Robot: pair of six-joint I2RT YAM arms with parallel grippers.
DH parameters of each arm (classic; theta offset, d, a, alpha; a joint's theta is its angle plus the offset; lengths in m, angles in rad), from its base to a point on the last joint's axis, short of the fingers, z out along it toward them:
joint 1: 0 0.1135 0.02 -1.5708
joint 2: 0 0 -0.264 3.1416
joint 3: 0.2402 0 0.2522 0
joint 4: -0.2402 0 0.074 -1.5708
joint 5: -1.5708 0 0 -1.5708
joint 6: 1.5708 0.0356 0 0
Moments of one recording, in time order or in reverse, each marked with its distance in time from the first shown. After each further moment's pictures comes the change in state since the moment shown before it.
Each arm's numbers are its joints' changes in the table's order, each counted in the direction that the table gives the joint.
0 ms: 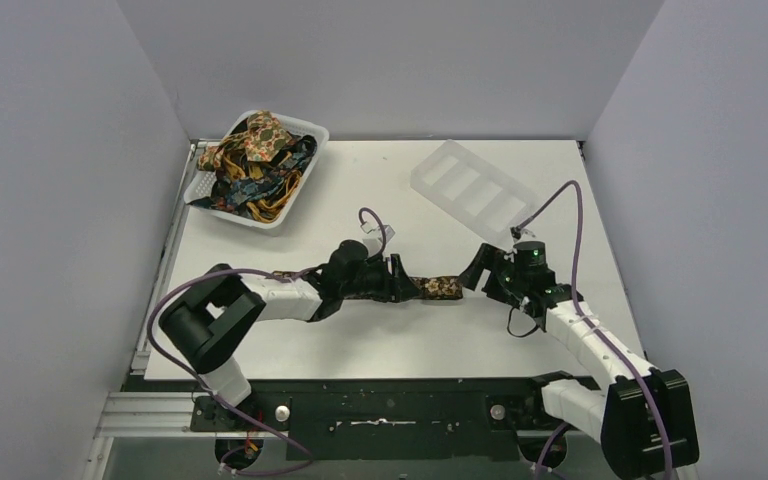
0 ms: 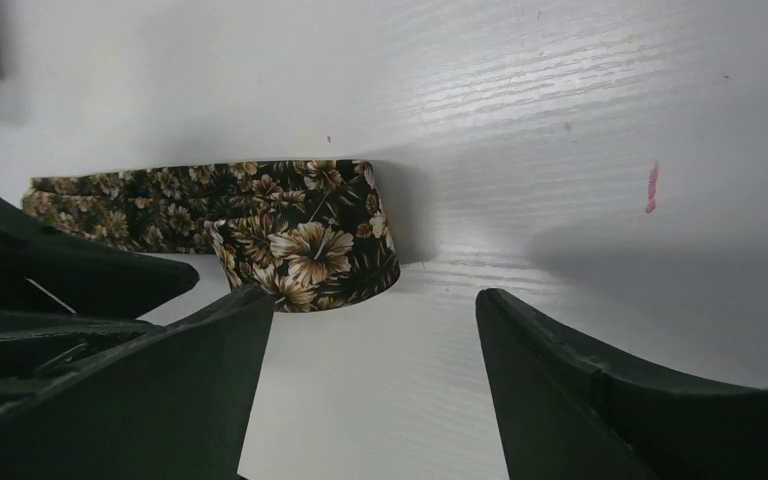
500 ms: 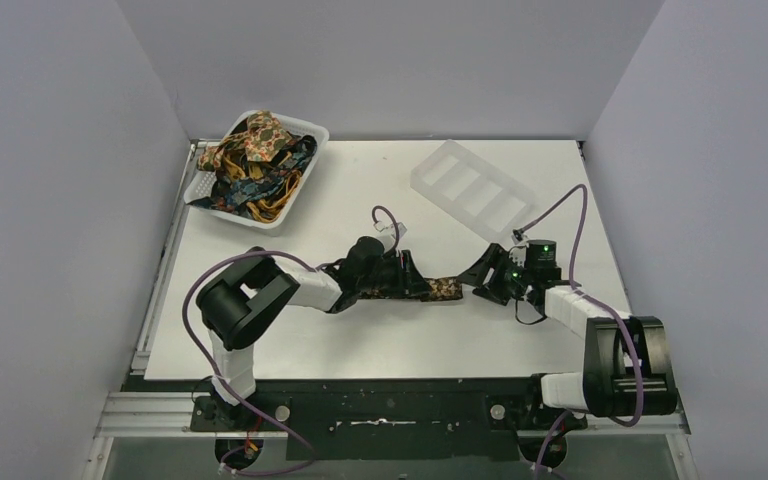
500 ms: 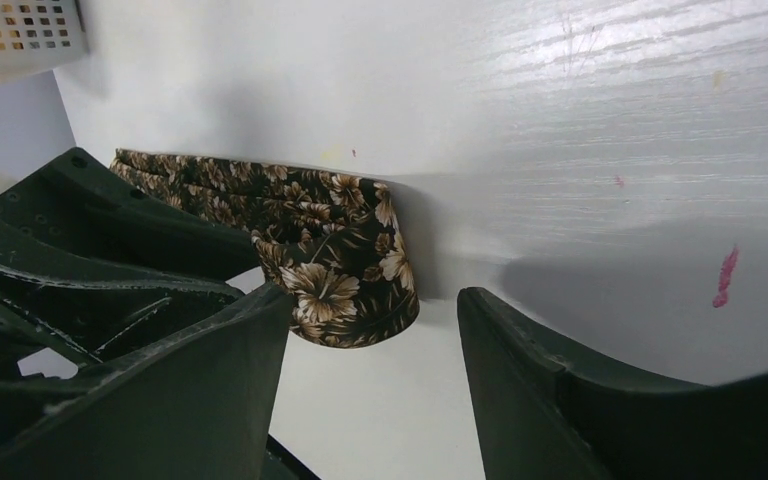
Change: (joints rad) left arm -0.008 0.175 0.118 0.057 0.002 -0.049; right arm -0.153 0.240 -0.016 0.220 0.340 0.031
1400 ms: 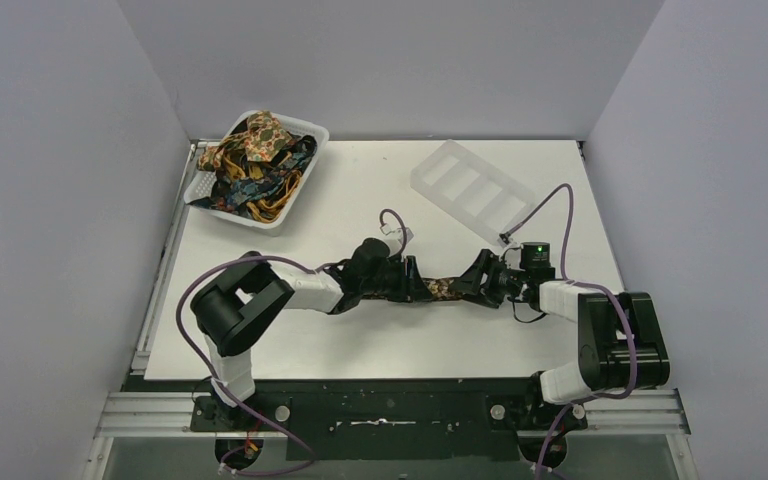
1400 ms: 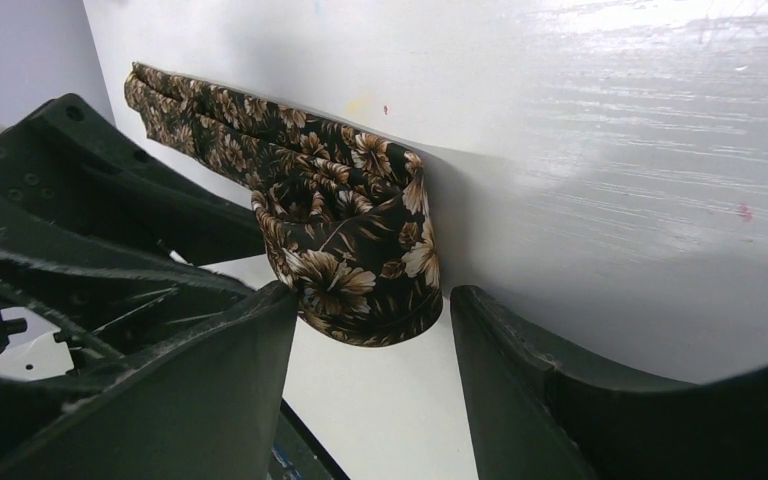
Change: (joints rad) left arm -0.032 -0.039 0.016 -0.125 0.008 0.062; right arm -0.008 0.152 0.000 0.083 0.185 -0.084
